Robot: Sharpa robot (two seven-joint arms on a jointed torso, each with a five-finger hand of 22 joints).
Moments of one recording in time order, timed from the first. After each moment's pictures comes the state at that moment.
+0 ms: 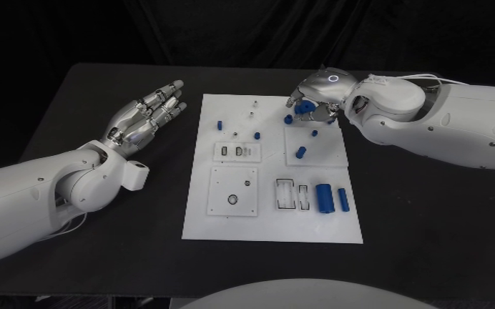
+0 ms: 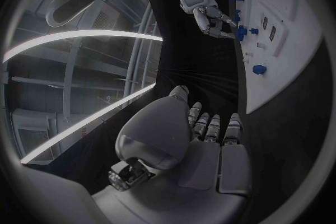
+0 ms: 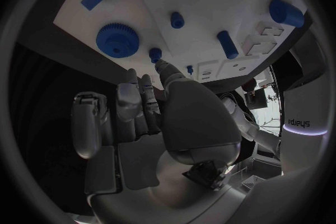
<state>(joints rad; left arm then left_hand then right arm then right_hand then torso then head) 1.25 -0.93 -0.21 1.46 -0.17 0.01 0.68 1.50 0.28 -0.13 0.27 0.52 0.26 0.03 0.04 0.03 0.04 0.04 0.01 0.01 0.00 0.06 0.00 0.00 0.17 0.01 0.20 0.00 0.00 1.45 -0.92 -0.25 1.55 -1.84 -0.27 -0.10 1.32 -0.04 0.13 0.11 0.35 0.87 0.03 0.10 0.15 0.88 0.09 0.40 0.11 1.39 -0.01 1.27 0.87 0.05 1.45 0.11 1.51 1.31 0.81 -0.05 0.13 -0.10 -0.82</state>
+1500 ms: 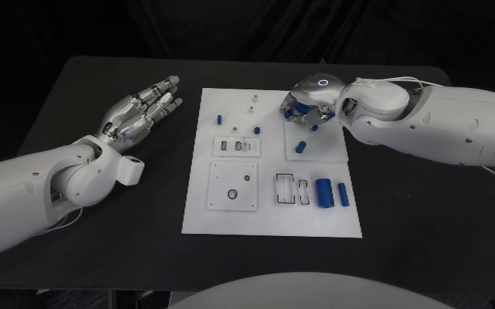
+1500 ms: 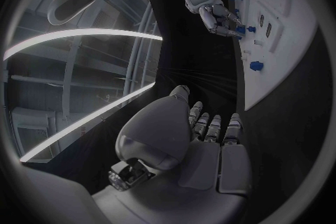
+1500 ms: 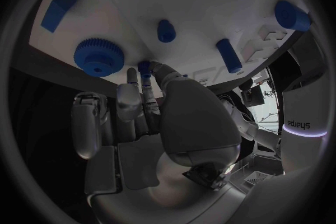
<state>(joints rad) 1.25 -0.93 -0.21 1.44 -0.18 0.04 0.68 1.52 0.28 -0.12 0.26 0.52 0.28 0.06 0.04 0.04 0.04 0.04 0.01 0.01 0.00 0.08 0.00 0.00 0.17 0.01 0.20 0.00 0.00 1.40 -0.86 -0.25 1.48 -1.80 -0.27 -0.05 1.36 -0.07 0.25 0.10 0.37 0.89 0.05 0.08 0.18 0.92 0.09 0.37 0.12 1.39 -0.01 1.27 0.88 0.05 1.46 0.10 1.51 1.31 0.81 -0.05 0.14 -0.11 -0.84</state>
